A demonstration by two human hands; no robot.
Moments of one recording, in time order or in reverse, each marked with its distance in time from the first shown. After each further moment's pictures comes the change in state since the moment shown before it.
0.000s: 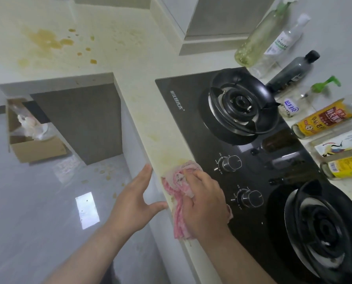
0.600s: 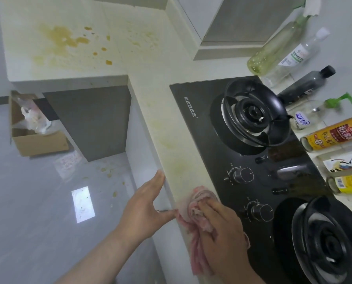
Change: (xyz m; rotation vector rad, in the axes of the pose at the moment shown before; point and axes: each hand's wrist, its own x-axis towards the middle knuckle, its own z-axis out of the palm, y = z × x) left_hand 0.002 -0.009 -0.001 -0.085 -0.013 -0.002; right_hand -0.033 0.023 -0.002 0.124 -0.007 -0.068
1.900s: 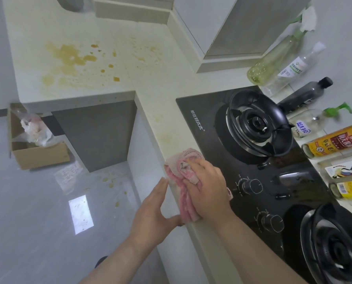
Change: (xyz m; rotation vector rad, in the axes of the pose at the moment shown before) left_hand 0.020 -0.012 -0.009 -0.134 0.029 0.008; right_hand 0.119 -0.050 0.023 -0.012 -0.076 0.009
